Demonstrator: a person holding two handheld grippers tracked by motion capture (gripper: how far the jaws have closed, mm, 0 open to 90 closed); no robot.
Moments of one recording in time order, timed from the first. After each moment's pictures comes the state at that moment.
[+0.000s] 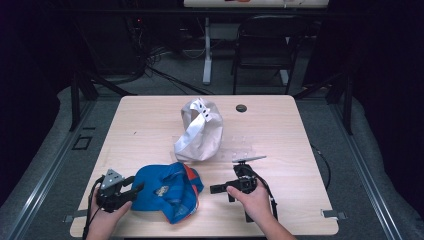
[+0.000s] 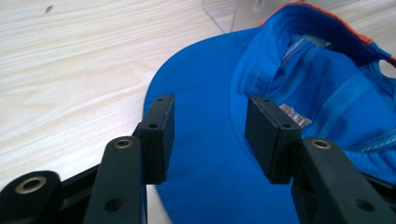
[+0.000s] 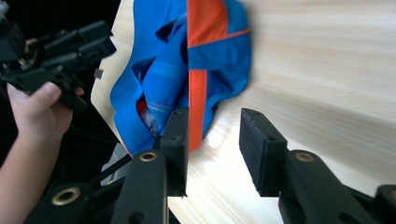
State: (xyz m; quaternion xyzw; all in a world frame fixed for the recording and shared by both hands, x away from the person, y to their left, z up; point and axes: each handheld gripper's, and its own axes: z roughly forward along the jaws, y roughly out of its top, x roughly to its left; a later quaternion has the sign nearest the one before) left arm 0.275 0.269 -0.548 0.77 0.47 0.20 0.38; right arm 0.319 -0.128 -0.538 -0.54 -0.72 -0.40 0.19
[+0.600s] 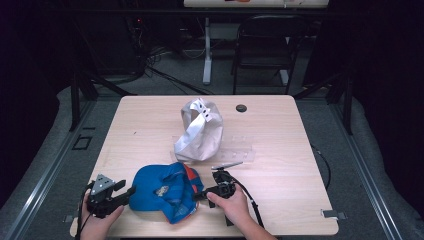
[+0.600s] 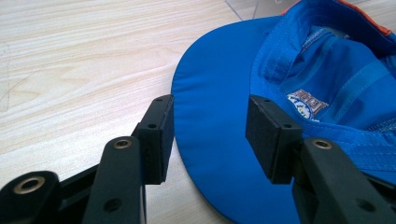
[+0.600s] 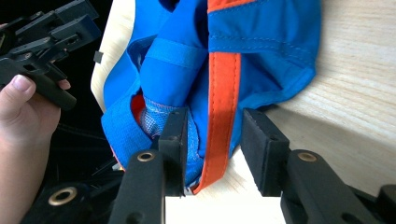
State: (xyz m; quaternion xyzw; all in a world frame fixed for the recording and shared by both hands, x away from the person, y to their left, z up) left arm 0.262 0.285 -0.548 0.76 0.49 0.21 0.37; right arm 0.325 -0.076 -0.578 -0.51 -0.73 -0.38 0.23
